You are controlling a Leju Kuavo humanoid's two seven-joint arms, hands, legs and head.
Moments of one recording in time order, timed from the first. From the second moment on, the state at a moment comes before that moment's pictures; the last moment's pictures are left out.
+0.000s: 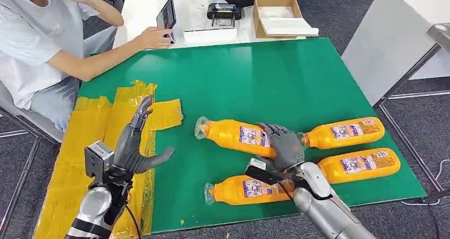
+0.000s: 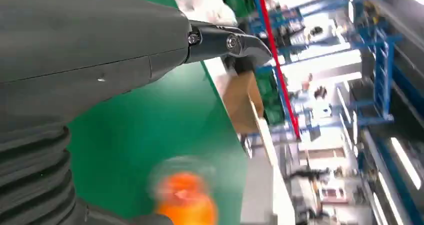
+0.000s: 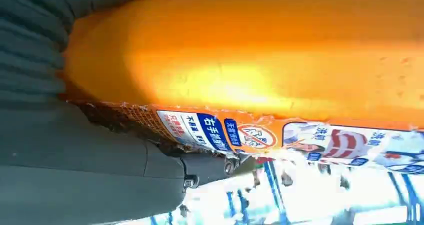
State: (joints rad) left arm -0.14 0.01 -0.31 -1.55 0.02 -0.10 -0.40; right arm -0.28 -0.21 0.61 -1.14 0.66 -0.48 -0.17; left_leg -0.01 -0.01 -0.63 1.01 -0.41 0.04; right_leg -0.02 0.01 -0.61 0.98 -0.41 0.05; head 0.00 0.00
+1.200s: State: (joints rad) left arm -0.23 0.05 -0.46 -1.56 0.17 -0.29 -0.28; right arm -0.14 -0.02 0.35 -1.38 0.18 -0.41 -0.48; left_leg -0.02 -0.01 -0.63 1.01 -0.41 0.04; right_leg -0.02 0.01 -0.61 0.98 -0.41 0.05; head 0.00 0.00
